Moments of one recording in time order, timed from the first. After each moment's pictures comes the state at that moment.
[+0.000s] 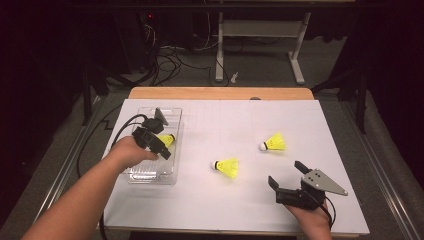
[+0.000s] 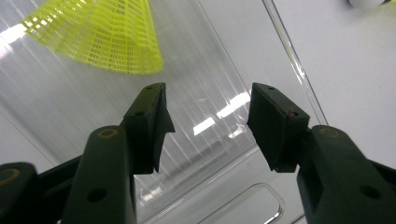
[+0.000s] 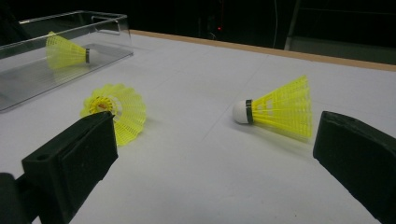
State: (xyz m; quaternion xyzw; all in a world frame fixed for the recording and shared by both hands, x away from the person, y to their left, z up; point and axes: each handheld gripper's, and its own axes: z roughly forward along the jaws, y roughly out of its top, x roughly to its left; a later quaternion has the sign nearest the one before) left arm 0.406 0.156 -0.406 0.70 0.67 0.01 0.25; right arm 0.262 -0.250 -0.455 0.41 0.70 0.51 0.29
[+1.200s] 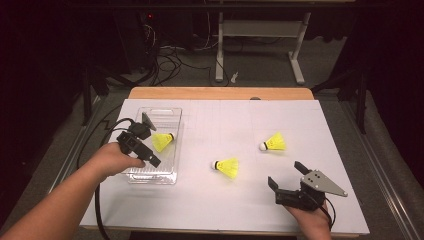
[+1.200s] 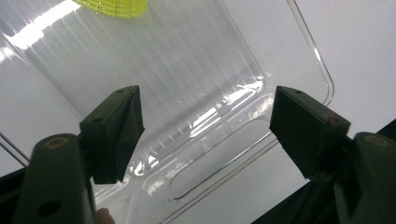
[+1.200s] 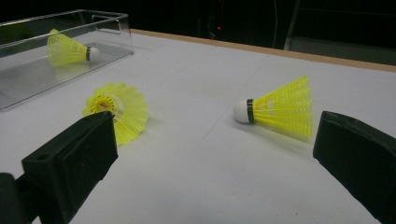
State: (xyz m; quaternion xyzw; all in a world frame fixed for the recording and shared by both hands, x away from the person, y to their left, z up) left arm 0.372 0.181 -0.384 0.72 0.65 0.01 0.25; right arm 0.260 -0.249 -0.454 0.41 0.70 0.51 0.29
